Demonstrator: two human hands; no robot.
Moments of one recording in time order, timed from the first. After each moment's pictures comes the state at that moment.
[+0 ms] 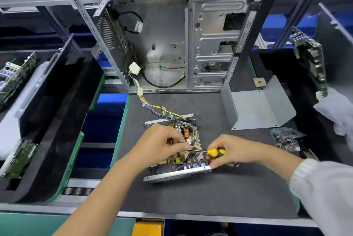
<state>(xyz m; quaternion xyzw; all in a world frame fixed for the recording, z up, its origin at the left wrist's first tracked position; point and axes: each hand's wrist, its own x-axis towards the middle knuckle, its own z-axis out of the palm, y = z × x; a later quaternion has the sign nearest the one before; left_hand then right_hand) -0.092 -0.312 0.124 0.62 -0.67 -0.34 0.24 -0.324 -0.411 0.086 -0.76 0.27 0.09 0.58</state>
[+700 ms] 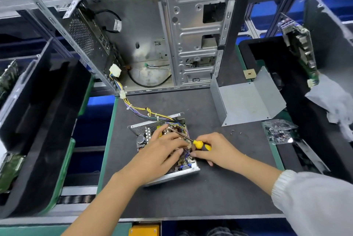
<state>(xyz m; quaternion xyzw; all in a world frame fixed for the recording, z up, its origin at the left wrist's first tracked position) -0.112 -0.311 0.098 0.54 -0.80 -0.22 0.13 -0.316 -0.386 0.057 -0.73 0.39 -0.12 0.55</state>
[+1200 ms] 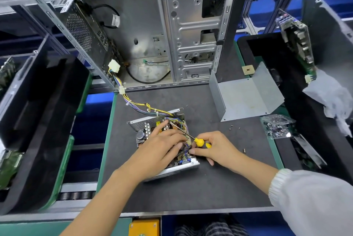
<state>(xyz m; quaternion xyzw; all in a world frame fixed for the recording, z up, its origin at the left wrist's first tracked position) -0.114 -0.308 0.100 0.55 -0.80 -0.22 0.11 -0.316 -0.374 0.049 -0.66 0.42 -0.15 0.61</state>
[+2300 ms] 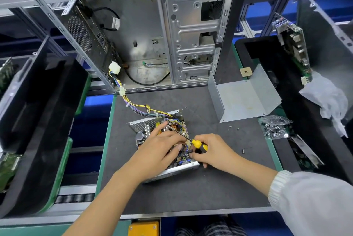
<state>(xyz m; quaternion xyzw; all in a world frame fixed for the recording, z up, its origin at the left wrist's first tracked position) -0.114 -0.309 0.100 0.56 -0.79 -0.21 0.13 -0.312 -0.369 0.063 -0.73 0.43 -0.09 0.52</state>
